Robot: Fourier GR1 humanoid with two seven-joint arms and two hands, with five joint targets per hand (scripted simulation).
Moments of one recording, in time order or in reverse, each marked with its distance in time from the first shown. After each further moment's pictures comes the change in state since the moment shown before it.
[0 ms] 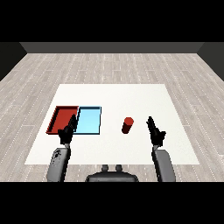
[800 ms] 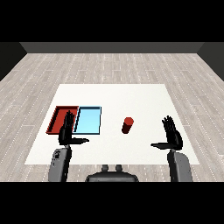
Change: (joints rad) left arm 0.008 -0.053 0.036 -0.048 0.068 -0.068 -0.397; right arm 0.041 -0.148 -0.202 0.020 -0.227 0.320 -0.339
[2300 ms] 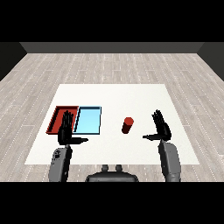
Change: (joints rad) left arm -0.011 -0.014 0.027 0.022 0.053 -0.026 -0.068; right arm -0.184 0.072 0.016 0.176 0.043 -0.008 0.048
